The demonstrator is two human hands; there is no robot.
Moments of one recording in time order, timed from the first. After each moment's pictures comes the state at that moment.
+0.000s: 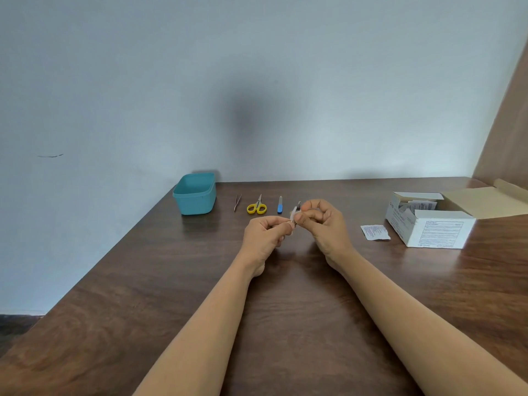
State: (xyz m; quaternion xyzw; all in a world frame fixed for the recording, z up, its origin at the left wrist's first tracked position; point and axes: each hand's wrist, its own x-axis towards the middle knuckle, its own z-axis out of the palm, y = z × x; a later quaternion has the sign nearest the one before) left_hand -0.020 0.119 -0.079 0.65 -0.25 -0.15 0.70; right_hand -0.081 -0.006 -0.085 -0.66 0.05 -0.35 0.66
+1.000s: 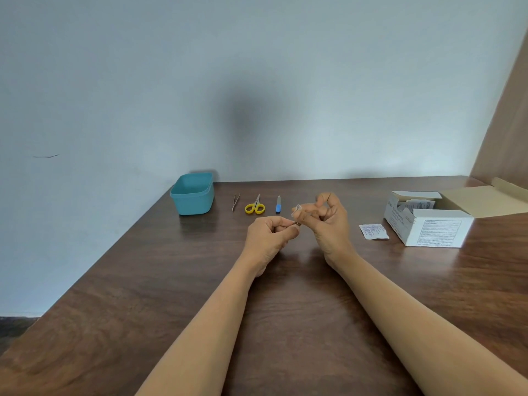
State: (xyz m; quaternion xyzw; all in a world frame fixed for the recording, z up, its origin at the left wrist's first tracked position) left_hand -0.024 0.118 -0.079 0.69 -0.31 -0.13 0.64; right_hand -0.092 0.002 -0.073 -0.61 0.00 -0.39 0.68
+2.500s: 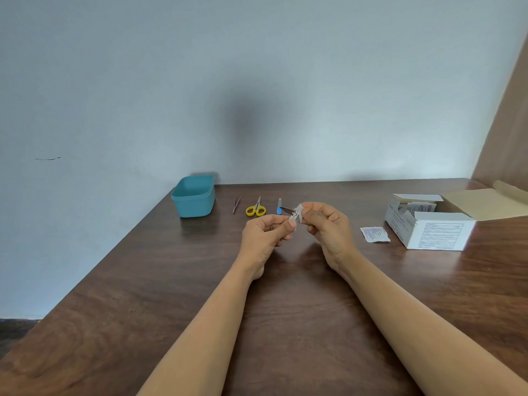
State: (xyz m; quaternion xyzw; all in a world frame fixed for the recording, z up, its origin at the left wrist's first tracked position) left_hand -0.019 0.120 -0.080 0.62 -0.27 -0.15 0.72; right_hand -0.091 -0.001 -0.072 -0.57 0.11 -0.33 0.74
